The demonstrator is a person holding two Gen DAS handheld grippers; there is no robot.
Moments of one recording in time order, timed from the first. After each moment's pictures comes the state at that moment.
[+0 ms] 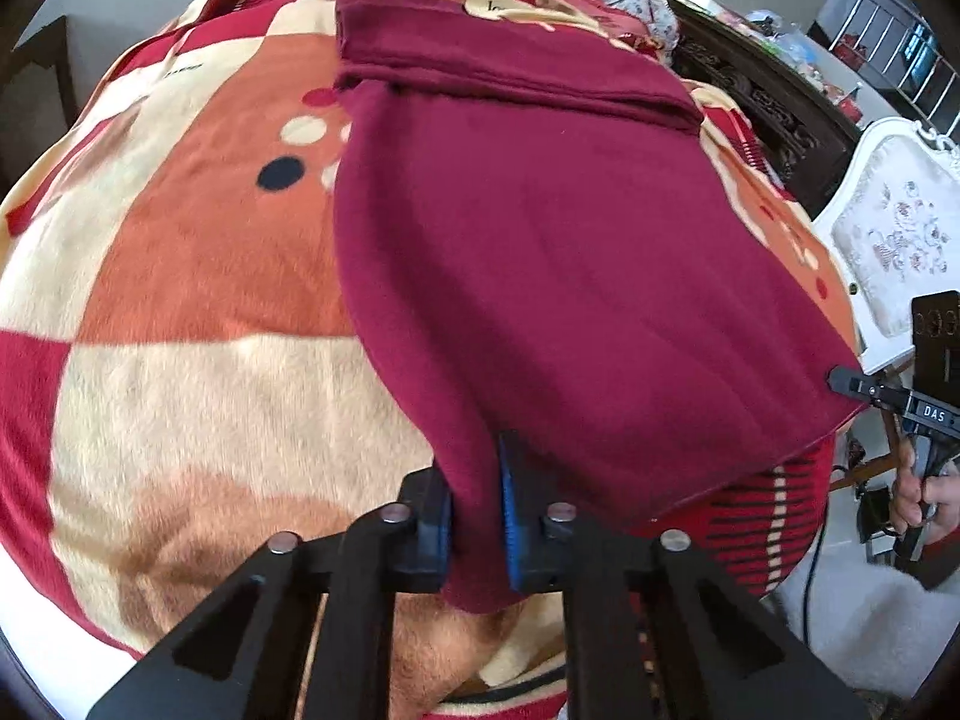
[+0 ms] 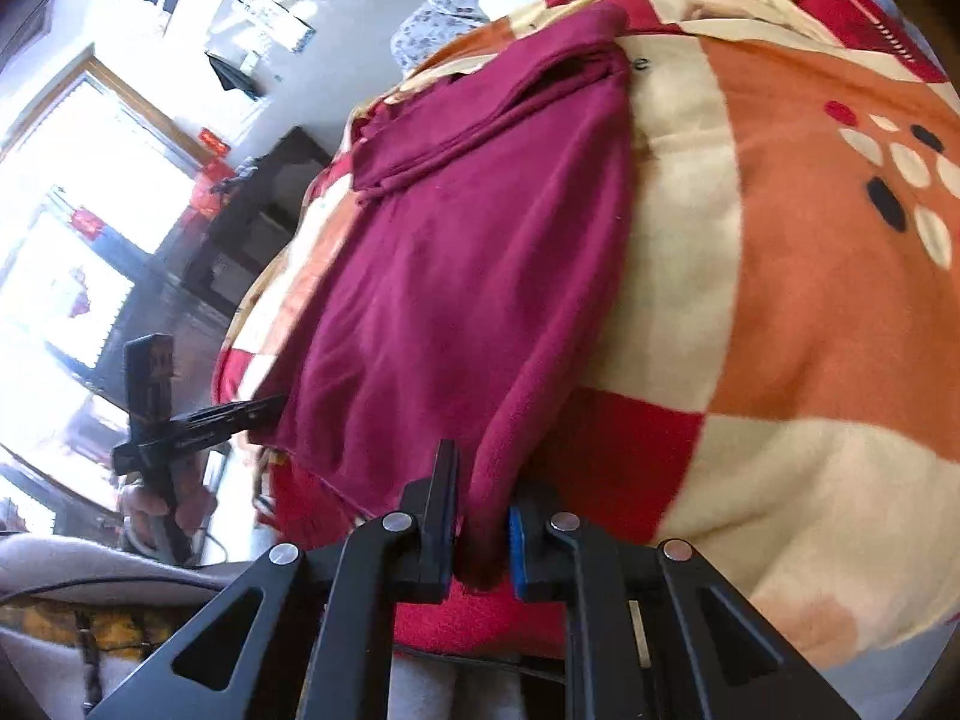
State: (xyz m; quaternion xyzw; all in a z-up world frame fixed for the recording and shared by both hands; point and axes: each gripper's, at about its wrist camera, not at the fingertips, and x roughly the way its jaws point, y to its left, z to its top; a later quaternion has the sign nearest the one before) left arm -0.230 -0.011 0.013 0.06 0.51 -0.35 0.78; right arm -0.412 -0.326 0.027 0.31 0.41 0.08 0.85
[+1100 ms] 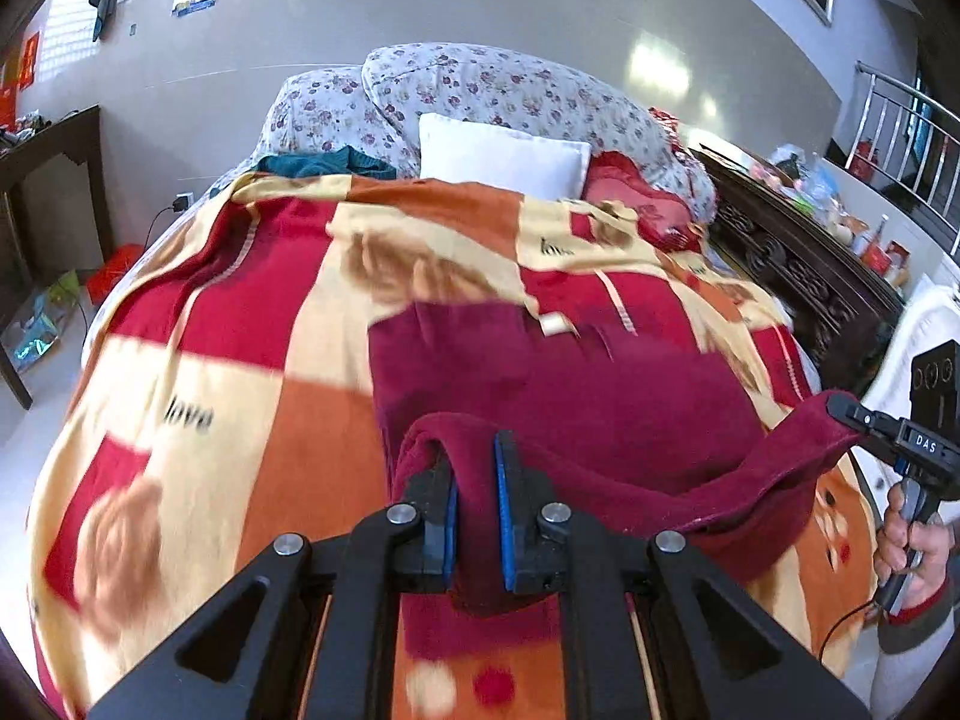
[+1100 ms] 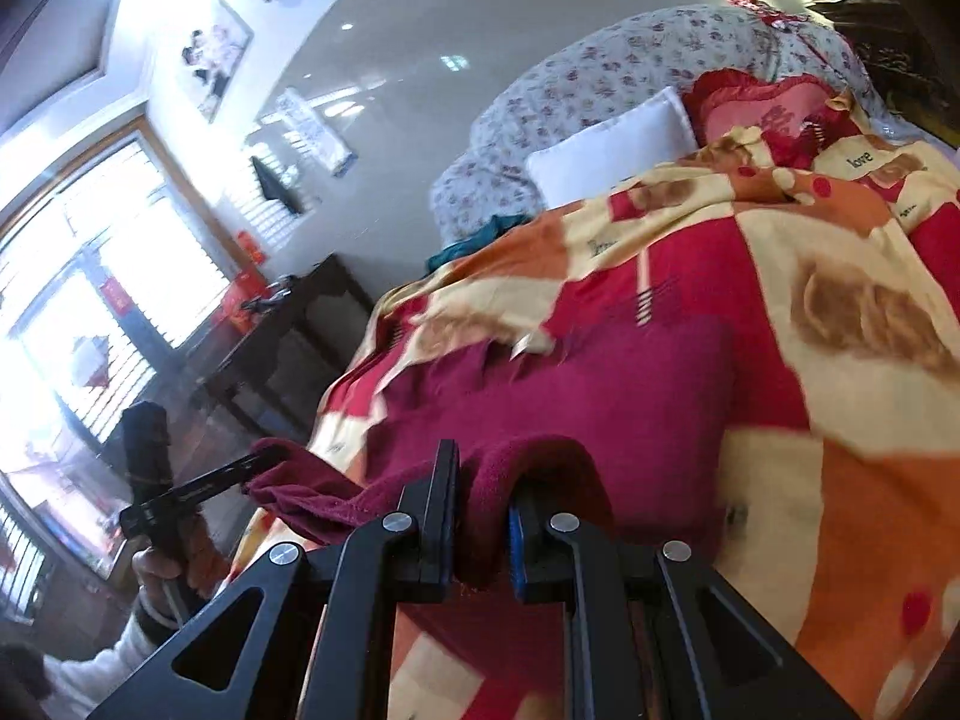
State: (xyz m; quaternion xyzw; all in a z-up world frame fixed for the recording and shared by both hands) left arm -0.018 -0.088 0.136 0.01 0.37 -0.32 0.87; right arm -0.203 -0.430 0.136 0.29 0.27 0.06 0.92
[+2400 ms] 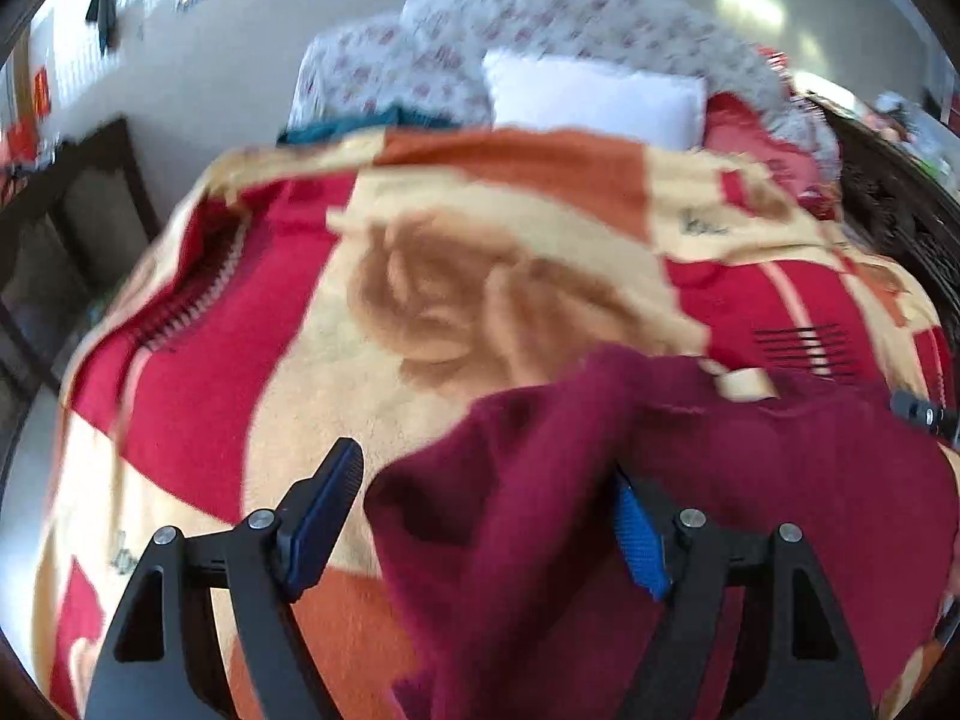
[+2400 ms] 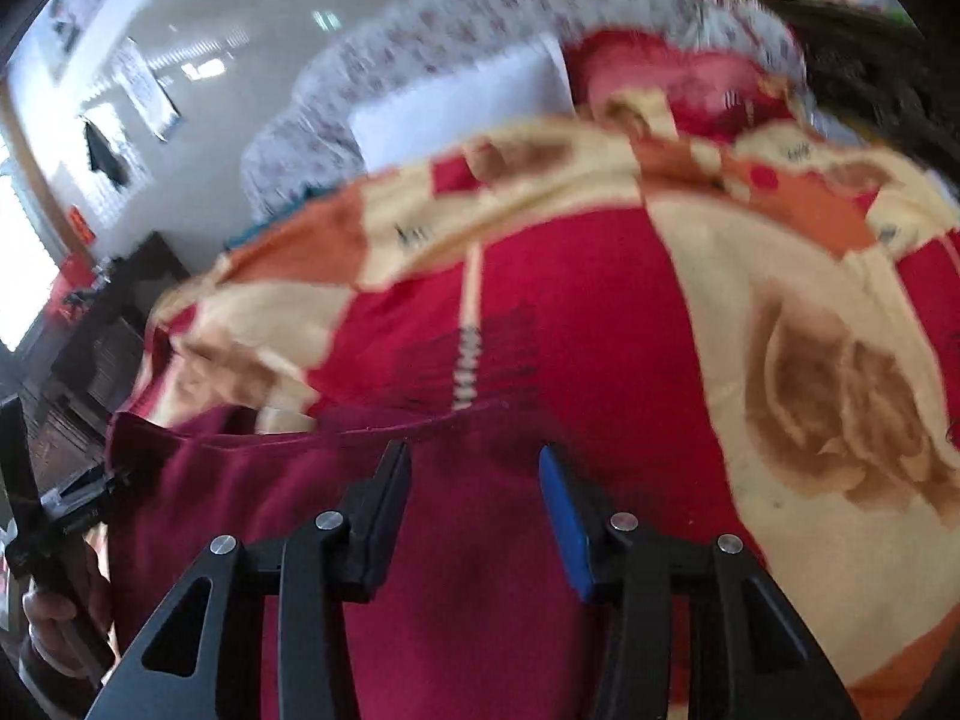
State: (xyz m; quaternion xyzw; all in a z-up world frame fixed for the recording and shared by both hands) left arm 0.130 -0.186 0.054 0.08 0.42 -0.21 0.88; right arm -0.040 -0.495 0.059 0.23 0.38 -0.12 0.89
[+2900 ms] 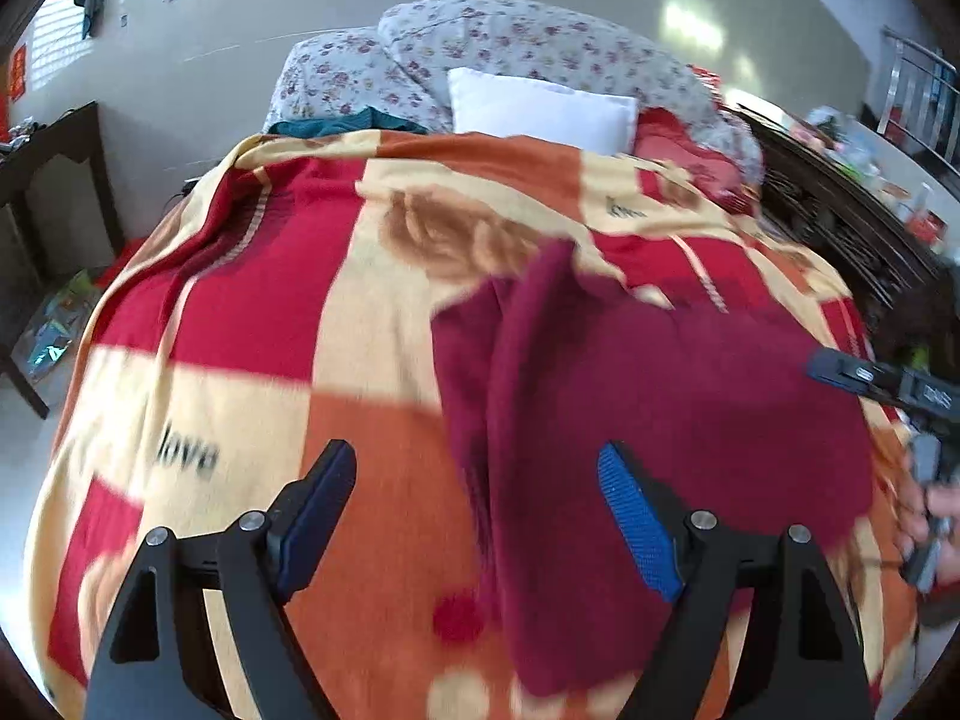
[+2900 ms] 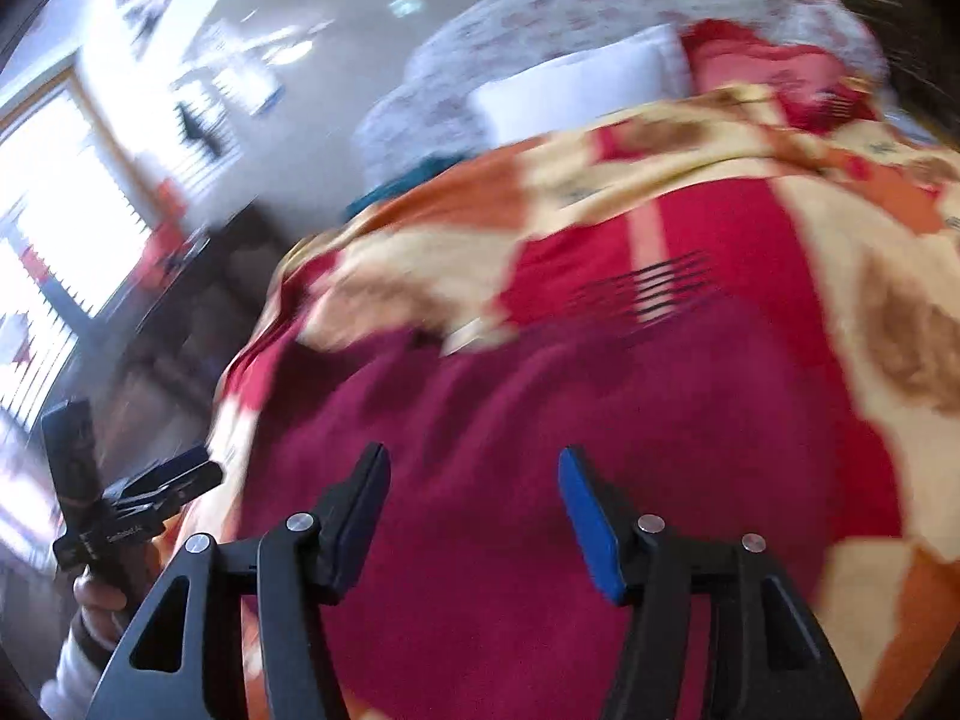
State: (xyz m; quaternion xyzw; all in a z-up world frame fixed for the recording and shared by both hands) left arm 0.034 -0.087 0.082 0.05 0.40 -0.30 0.86; right arm -0.075 -0.400 0.090 0.23 0.37 0.02 0.90
